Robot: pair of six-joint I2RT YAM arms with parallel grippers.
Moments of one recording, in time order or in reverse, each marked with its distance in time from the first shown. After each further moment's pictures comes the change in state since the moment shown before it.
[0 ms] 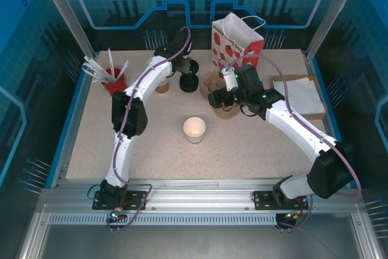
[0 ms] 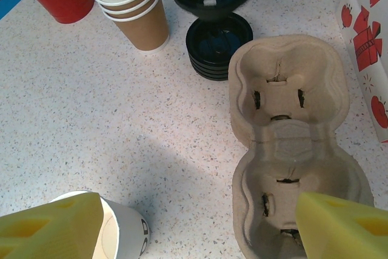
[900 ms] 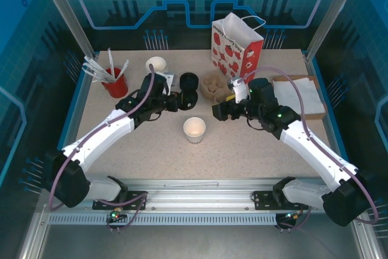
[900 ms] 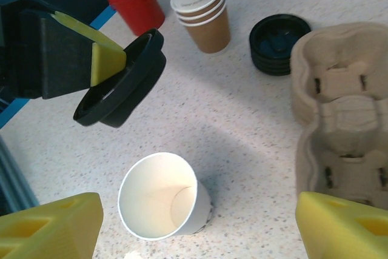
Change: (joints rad) left arm -0.109 -0.960 -1.189 0.478 0.329 -0.299; right arm 0.003 -0.247 -0.208 0.076 -0.191 0.100
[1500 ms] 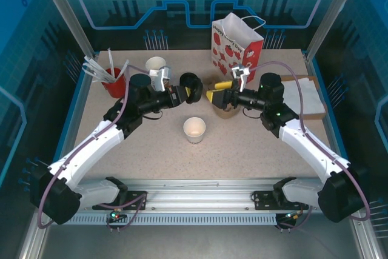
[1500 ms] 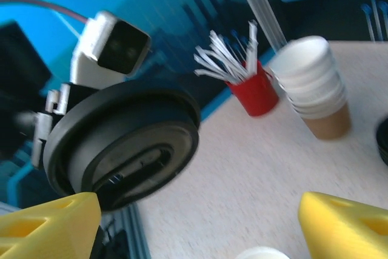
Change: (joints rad) left arm 0.021 -0.151 -0.079 0.320 0.364 -0.405; right arm -0.098 0.038 -0.086 0.611 -0.418 0.324
